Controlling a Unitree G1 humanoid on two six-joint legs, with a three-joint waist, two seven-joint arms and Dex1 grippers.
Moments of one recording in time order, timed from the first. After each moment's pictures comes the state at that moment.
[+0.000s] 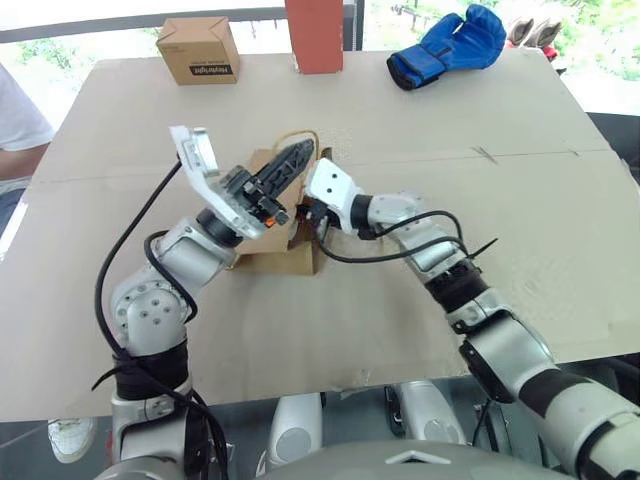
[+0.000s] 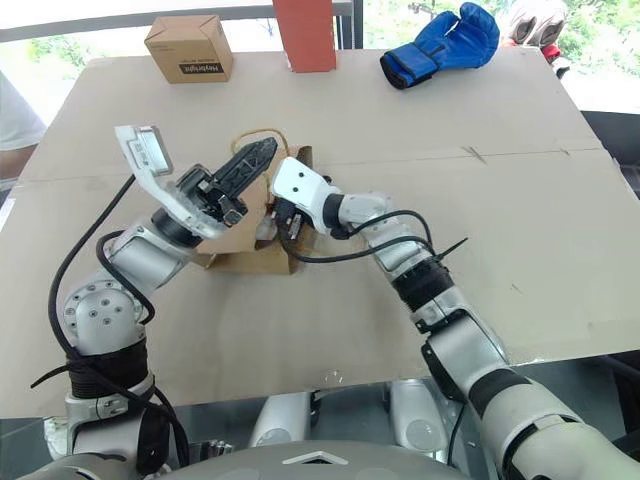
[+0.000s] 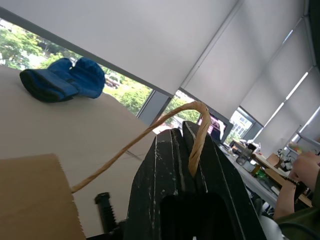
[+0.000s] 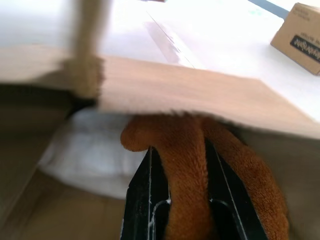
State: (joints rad) left arm -0.34 0.42 0.23 -0.39 -1.18 0.68 -0.40; right arm -0.86 0.03 0.39 0.53 -0.03 0.10 0.70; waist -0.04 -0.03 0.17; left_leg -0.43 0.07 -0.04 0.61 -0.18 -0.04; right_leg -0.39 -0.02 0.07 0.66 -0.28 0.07
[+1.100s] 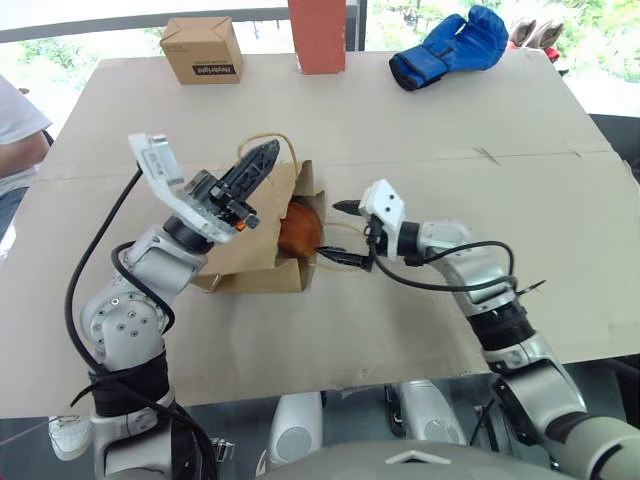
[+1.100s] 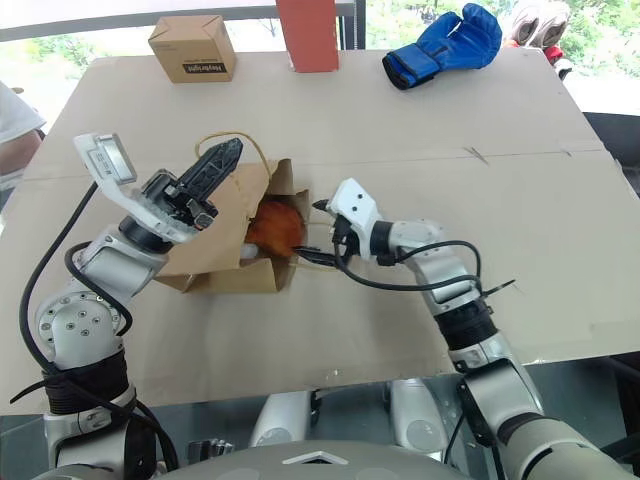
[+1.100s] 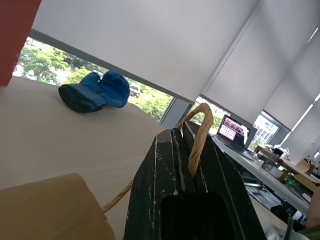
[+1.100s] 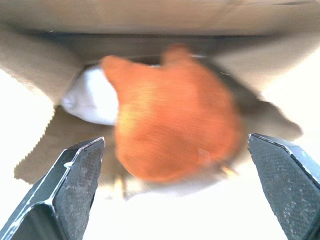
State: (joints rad) left arm -0.28 0.47 0.35 -0.38 -1.15 0.65 -0.46; right arm -0.56 -0.18 0.26 0.01 0.17 0.42 0.88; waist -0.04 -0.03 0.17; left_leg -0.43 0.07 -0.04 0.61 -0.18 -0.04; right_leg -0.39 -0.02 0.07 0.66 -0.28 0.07
